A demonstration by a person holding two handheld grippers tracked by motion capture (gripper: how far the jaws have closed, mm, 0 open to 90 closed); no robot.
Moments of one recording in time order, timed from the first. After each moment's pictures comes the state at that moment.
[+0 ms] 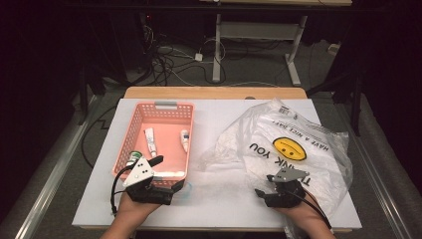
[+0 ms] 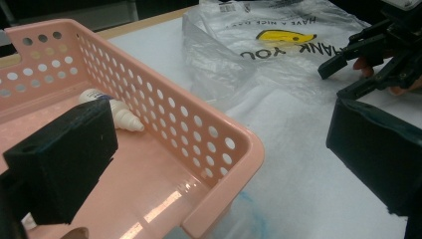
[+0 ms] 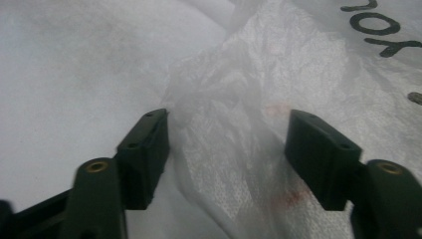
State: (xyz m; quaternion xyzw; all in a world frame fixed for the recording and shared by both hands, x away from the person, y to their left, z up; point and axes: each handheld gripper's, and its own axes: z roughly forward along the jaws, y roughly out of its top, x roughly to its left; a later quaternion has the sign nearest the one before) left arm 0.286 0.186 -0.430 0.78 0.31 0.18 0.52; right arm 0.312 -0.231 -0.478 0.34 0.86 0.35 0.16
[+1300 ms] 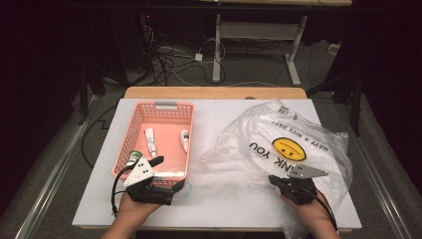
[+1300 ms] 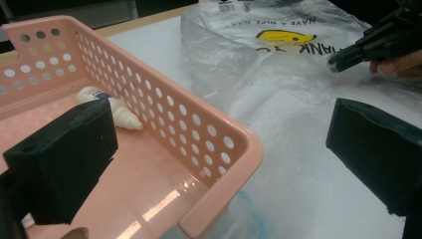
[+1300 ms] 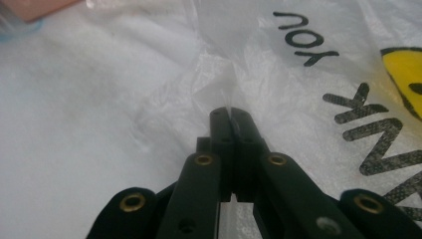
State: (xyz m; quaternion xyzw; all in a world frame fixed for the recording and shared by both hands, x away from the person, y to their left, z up) left arm 0.286 0.186 -0.430 0.78 0.32 0.17 0.52; right arm 0.312 -0.259 -0.471 0.38 0.81 0.41 0.17
